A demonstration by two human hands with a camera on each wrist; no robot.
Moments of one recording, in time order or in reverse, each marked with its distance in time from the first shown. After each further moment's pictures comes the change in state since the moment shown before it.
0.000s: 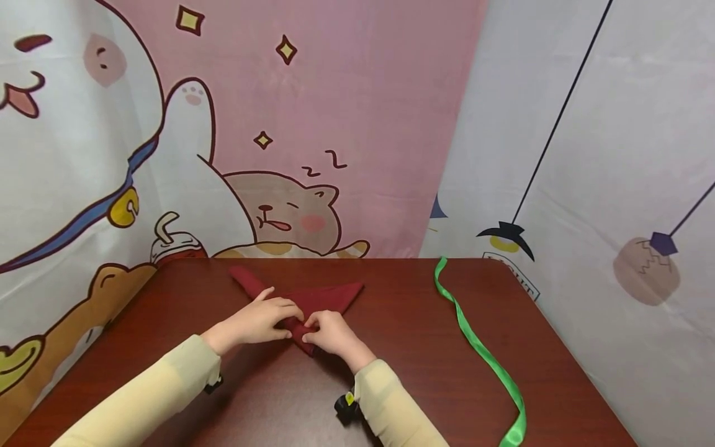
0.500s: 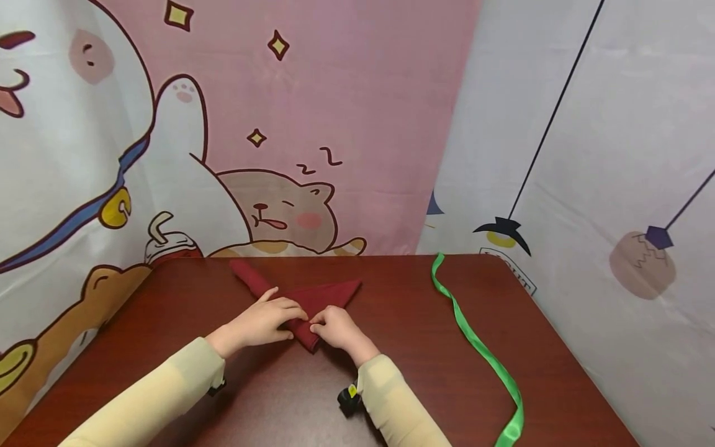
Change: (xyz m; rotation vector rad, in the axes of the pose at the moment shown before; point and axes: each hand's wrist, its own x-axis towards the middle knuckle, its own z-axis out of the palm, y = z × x) left_hand 0.009 0.005 0.010 0.041 0.047 0.041; right_hand 0.001 0.013 -0.011 -0.058 -0.019 0.004
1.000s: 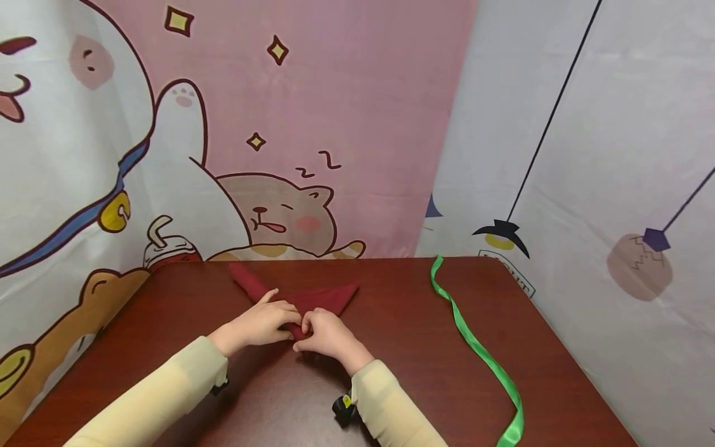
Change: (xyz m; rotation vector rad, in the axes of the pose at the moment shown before) left_hand 0.004 -0.002 -0.004 -0.011 -0.028 0.026; right_hand -0.002 -0.022 0.000 -0.018 0.012 -0.080
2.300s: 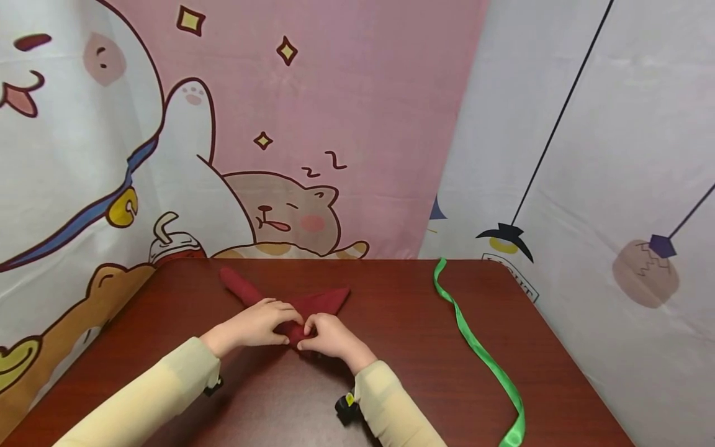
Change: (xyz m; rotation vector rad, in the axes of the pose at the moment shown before) left_hand -0.014 0.001 -0.007 -0.091 -0.065 -0.070; right_hand 0.000 0.010 0.008 0.138 -0.089 0.042
